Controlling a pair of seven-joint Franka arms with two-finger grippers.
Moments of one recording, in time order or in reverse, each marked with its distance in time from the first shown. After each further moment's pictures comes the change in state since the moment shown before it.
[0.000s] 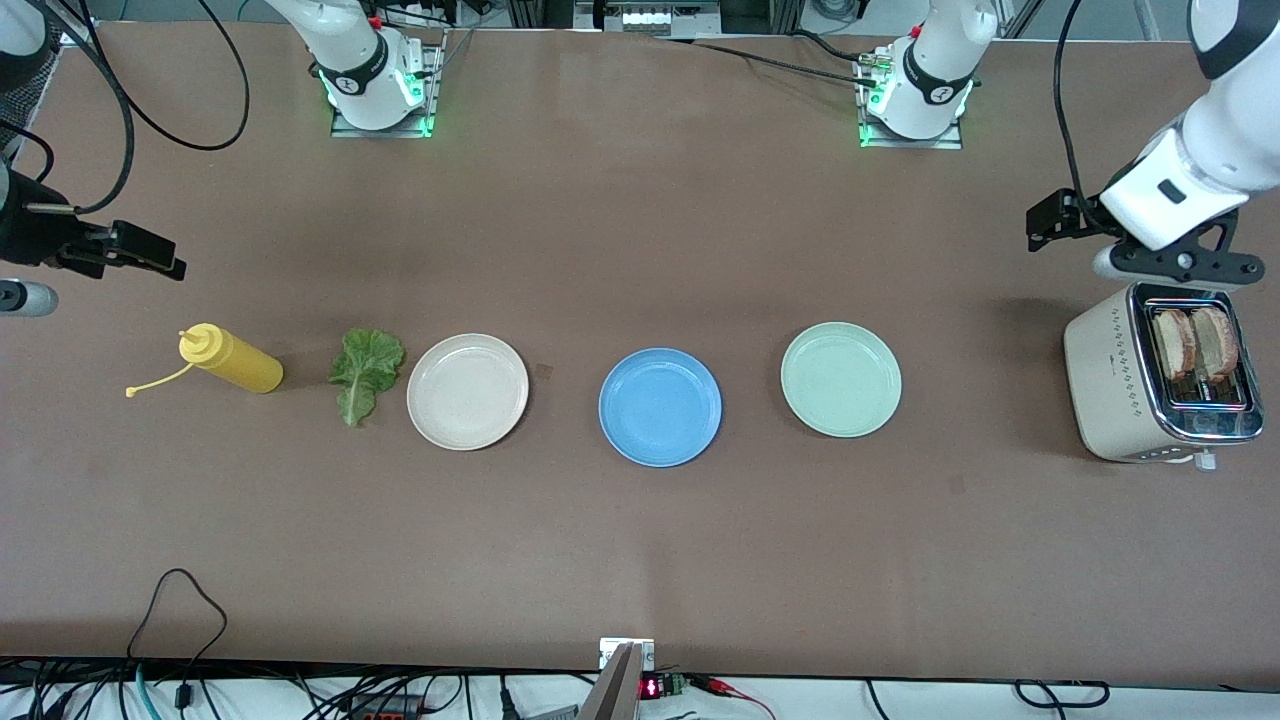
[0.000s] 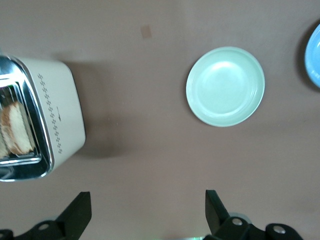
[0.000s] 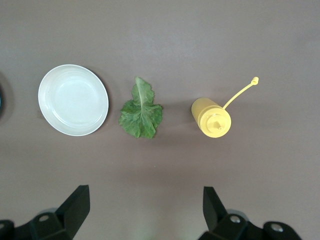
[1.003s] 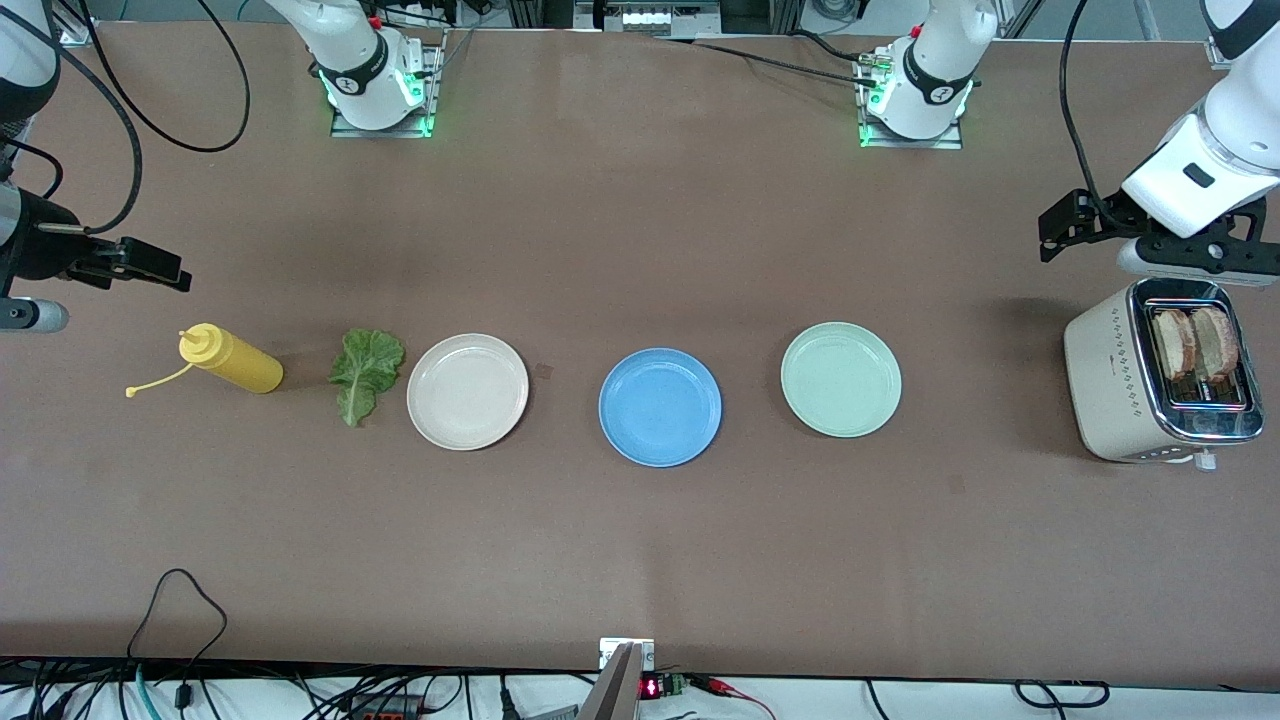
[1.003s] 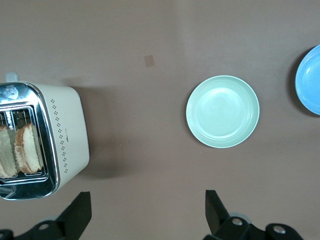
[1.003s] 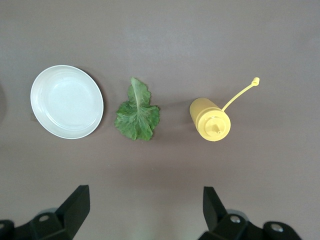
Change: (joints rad) left arm 0.000 -0.049 -0.006 -0.008 -0.006 0.104 -0.001; right arm -0.002 0.033 -0.011 -0.012 -0.001 0.032 -0.002
